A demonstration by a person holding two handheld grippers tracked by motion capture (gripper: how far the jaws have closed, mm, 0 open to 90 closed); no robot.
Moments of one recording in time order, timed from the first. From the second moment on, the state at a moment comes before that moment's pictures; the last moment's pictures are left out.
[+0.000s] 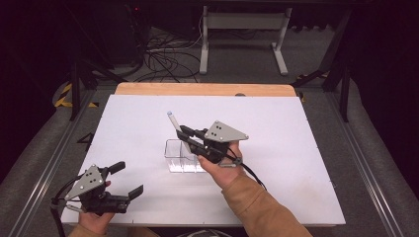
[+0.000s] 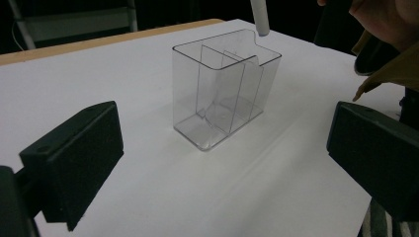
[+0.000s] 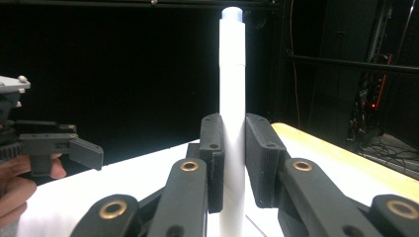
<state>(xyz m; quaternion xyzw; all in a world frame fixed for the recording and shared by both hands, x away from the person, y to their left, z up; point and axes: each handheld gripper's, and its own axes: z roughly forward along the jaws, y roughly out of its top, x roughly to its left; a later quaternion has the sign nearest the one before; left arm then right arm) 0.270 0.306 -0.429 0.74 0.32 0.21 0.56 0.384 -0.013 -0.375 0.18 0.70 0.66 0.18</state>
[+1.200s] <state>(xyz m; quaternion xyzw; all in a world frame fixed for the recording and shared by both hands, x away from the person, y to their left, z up) 0.270 0.306 -0.429 0.73 0.33 0.20 0.56 0.390 -0.008 -0.413 0.19 0.72 0.64 0.19</state>
